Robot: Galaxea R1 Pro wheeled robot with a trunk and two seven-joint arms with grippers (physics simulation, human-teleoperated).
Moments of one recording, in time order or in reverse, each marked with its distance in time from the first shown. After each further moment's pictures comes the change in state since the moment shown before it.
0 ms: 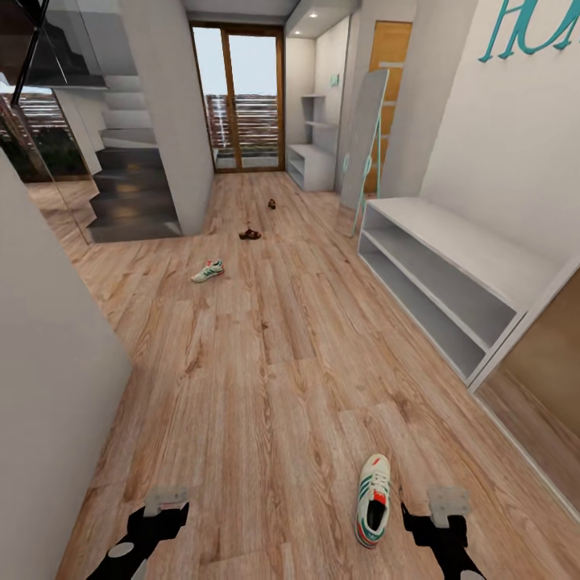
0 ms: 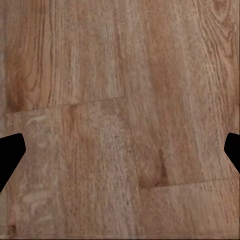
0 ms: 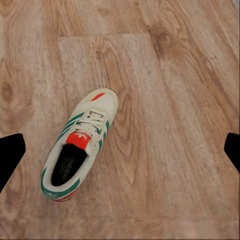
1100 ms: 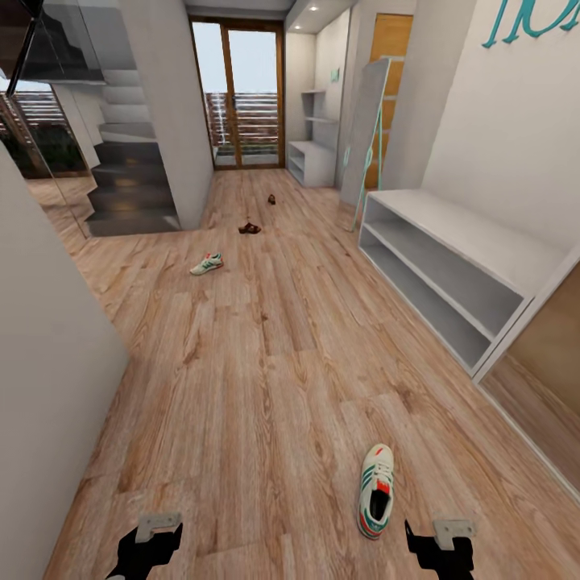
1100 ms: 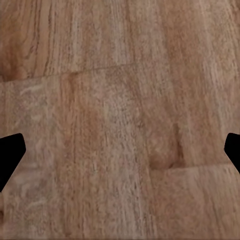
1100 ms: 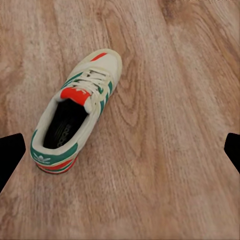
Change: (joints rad) left arm 0.037 0.001 0.001 0.087 0.006 -0.130 0.022; right arm -0.001 0.000 0.001 0.134 0.000 -0.112 -0.002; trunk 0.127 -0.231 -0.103
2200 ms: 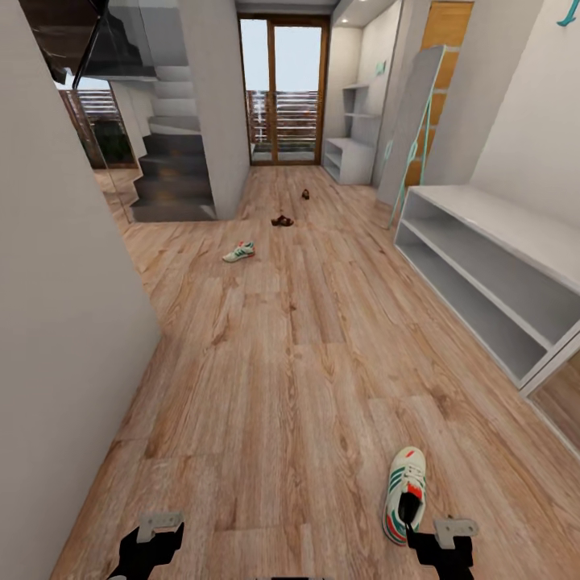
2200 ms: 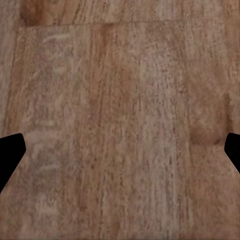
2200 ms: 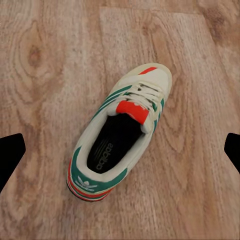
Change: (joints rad) left arm 0.000 -0.005 0.000 0.001 0.000 -0.006 0.000; right arm 0.001 0.000 0.000 0.013 0.000 -0.089 0.000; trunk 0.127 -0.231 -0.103
